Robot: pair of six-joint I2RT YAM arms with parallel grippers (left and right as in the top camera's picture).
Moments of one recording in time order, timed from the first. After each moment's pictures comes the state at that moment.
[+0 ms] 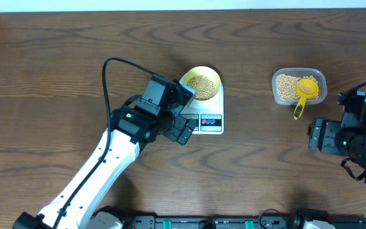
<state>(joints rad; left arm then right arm) -0.49 1.35 1.07 -0.78 0.15 0.09 -0.13 1.01 1.25 -1.32 -0.03 0.04</state>
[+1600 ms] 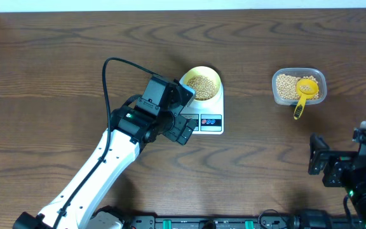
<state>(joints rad) -0.49 1.35 1.07 -0.78 0.15 0.09 -0.04 0.55 1.14 -1.11 -0.05 0.04</state>
